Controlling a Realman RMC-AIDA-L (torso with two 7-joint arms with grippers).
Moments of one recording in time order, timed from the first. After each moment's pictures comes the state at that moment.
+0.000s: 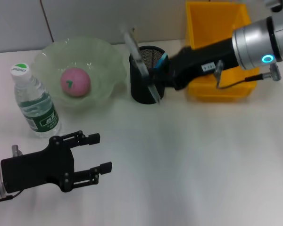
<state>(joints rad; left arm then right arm) -0.45 -2.06 0.76 0.45 1.89 1.65 -0.97 0.64 2.08 -1.08 -1.17 -2.03 -1.47 2.04</state>
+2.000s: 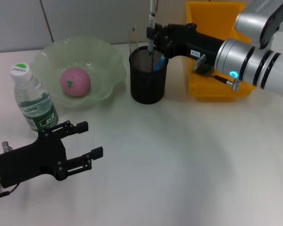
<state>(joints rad) -0.44 -2.07 0.68 0.41 1.87 1.62 -0.94 0.77 2.09 -0.87 -0.31 -1.37 -1.03 1.03</state>
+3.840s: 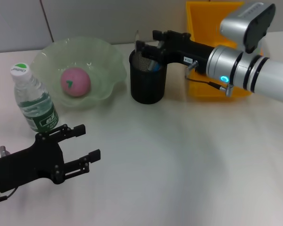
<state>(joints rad) -0.42 -2.06 0.67 0.40 1.86 1.62 -0.93 0.82 2.09 -0.86 -0.23 -1.37 -0.94 1.02</state>
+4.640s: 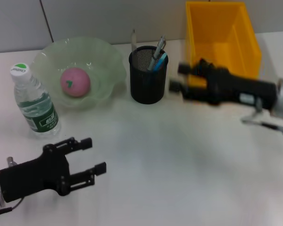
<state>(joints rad) -0.41 -2.06 0.71 0.38 1.87 1.61 -0.99 0.52 2.02 -0.91 -0.48 -1.50 -1.52 1.35</state>
